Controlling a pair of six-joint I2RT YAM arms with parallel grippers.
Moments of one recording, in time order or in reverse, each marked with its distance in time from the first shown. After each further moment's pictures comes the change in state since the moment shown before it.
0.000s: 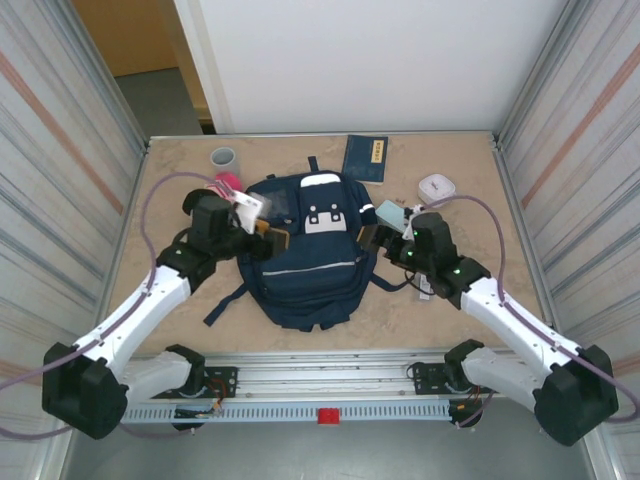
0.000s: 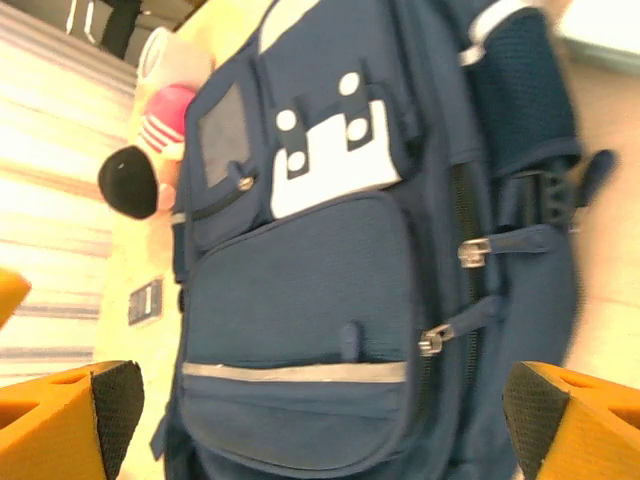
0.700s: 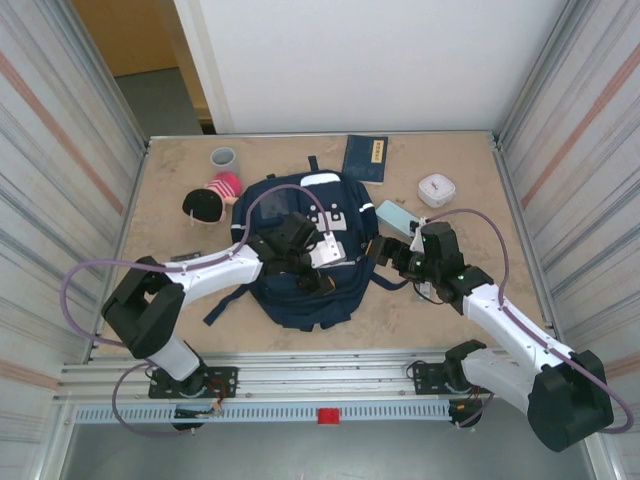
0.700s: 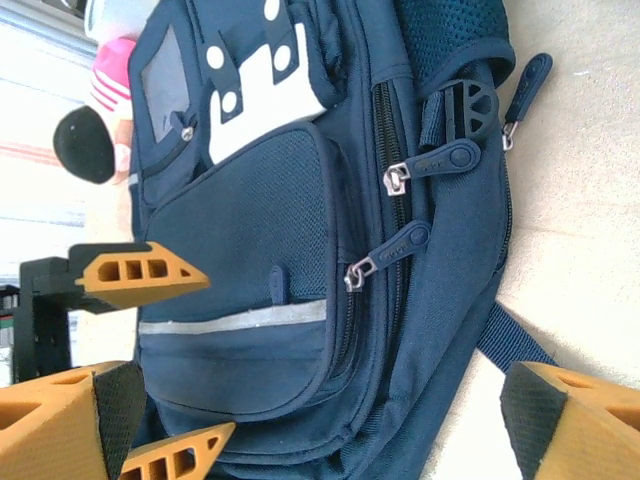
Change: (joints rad) left arm -0.308 0.494 0.150 0.008 -0.130 0.483; right arm -0.086 -0.016 -0.105 0.013 -0.132 -0.033
